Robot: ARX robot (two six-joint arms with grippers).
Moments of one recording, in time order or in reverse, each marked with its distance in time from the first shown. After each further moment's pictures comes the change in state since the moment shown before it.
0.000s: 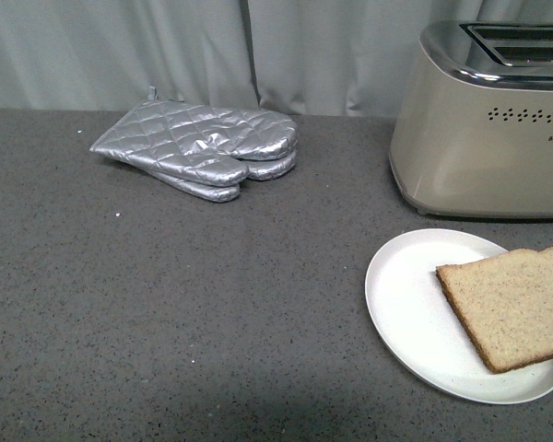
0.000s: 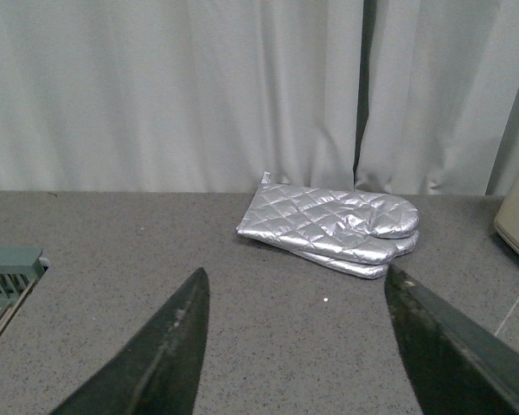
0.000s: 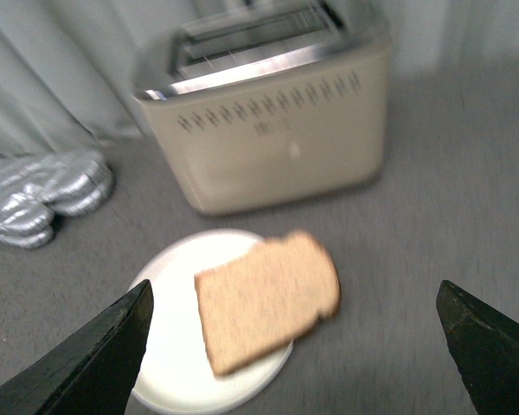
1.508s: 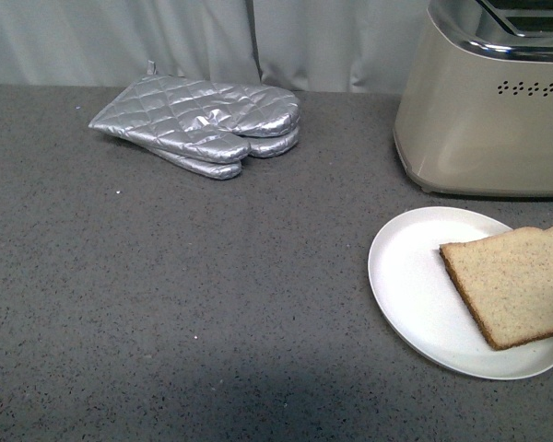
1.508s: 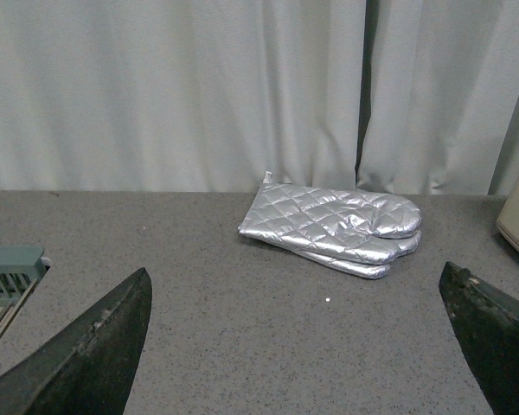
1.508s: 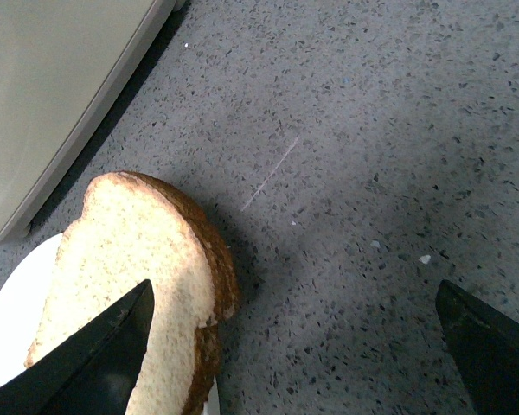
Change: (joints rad) left arm 0.000 -0.001 0.000 0.000 0.000 0.002; right arm -0.038 1.754 0.068 1.291 0.139 0.624
